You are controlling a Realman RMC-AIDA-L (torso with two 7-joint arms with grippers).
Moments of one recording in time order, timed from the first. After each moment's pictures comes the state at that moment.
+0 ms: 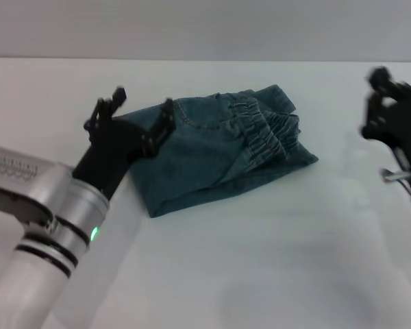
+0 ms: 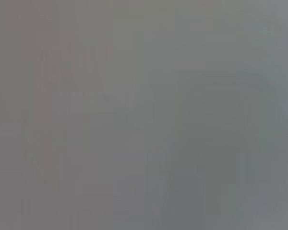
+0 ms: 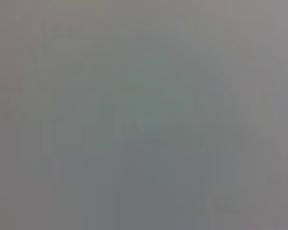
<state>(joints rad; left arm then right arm) -0.19 -2.06 -0.79 -0.84 2.44 0.84 0.12 0.22 2.09 -2.27 -0.55 0.64 -1.20 -0.02</state>
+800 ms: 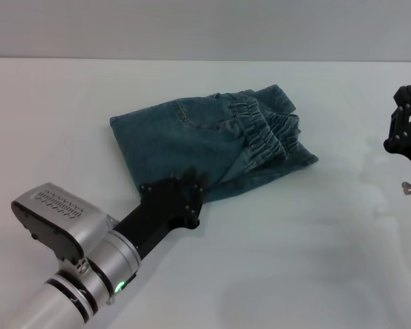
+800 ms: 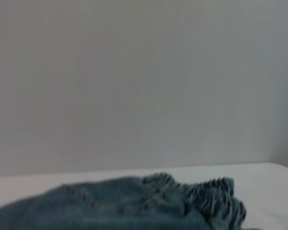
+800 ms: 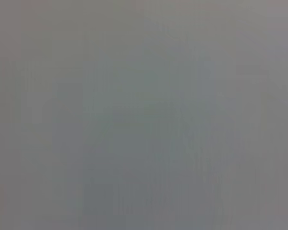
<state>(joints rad) -0.31 -2.06 -0.51 -0.61 2.44 0.86 -0.18 0.20 2.08 -2.26 -0.49 0.69 -1.21 0.00</state>
